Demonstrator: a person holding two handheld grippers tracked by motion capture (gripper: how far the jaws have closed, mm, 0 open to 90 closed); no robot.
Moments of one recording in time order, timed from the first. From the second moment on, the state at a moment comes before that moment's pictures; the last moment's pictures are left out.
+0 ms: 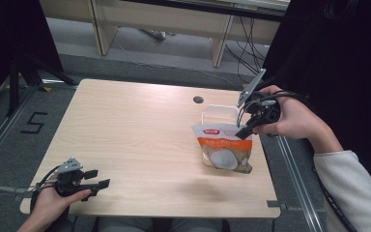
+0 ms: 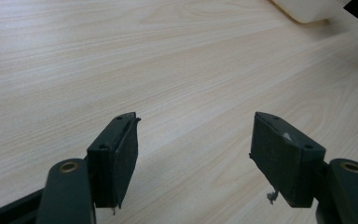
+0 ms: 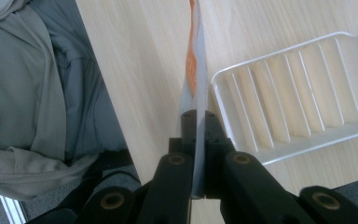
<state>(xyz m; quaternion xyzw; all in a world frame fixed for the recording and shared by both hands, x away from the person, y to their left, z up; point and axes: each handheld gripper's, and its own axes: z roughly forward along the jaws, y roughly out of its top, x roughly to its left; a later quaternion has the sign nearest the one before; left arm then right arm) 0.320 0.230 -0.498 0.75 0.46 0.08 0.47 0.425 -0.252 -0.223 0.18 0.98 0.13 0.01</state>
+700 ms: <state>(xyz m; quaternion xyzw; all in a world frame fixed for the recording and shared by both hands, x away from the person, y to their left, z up) 0.320 0.230 -0.498 0.75 0.46 0.08 0.47 0.437 -0.265 -0.211 0.19 0.97 0.13 0.02</state>
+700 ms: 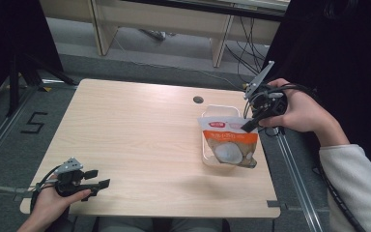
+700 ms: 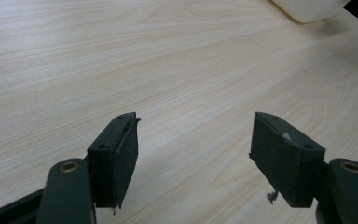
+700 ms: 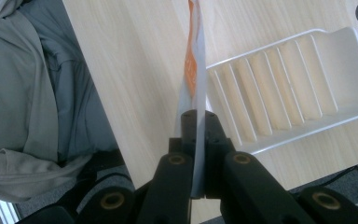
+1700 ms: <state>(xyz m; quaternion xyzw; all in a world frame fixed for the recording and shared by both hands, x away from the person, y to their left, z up) 0.320 0.230 -0.498 0.75 0.47 0.08 0.47 0.458 -0.267 -0.203 0.18 0.97 0.13 0.03</state>
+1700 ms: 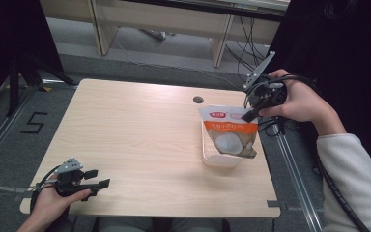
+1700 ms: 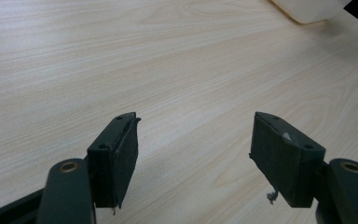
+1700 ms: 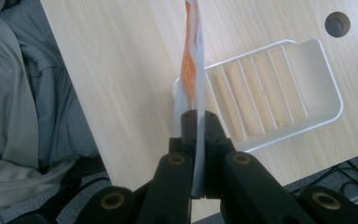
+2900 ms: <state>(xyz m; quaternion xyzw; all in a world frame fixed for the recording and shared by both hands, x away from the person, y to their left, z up) 0.320 0.231 -0.498 0.75 0.46 0.09 0.47 0.483 -0.265 -0.215 0.18 0.97 0.12 0.06</state>
